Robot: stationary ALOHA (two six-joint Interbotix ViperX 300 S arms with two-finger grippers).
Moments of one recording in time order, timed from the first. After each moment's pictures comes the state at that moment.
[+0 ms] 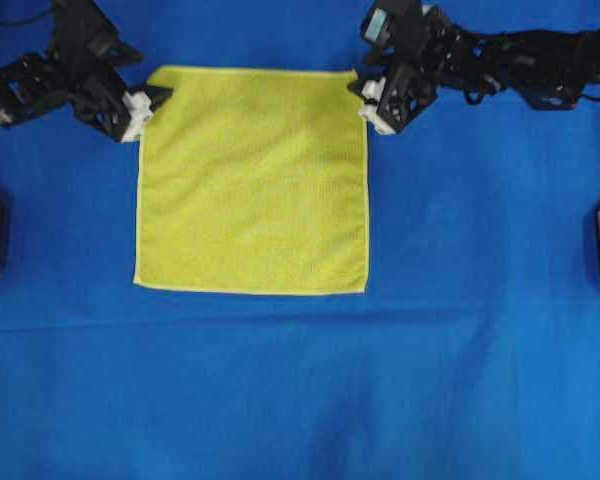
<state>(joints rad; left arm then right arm) 0.66 0.02 1.09 -0.03 -0.45 0.00 -0.54 0.20 0.65 -0.06 -0.04 0.04</state>
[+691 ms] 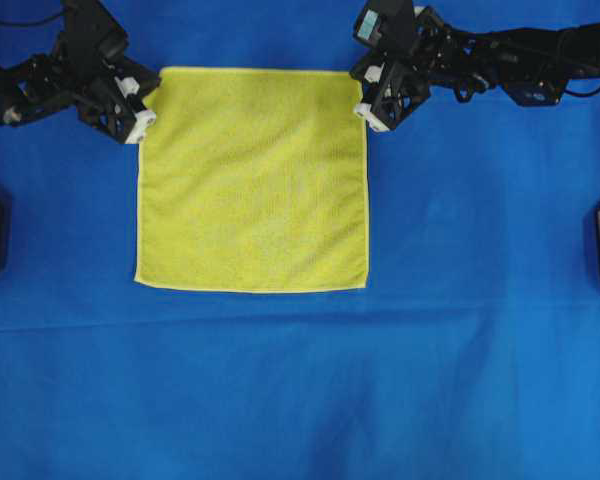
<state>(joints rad) 0.66 0.05 1.08 -0.03 -0.43 0.00 -0.55 0.24 0.62 -0.07 -0.07 0.04</state>
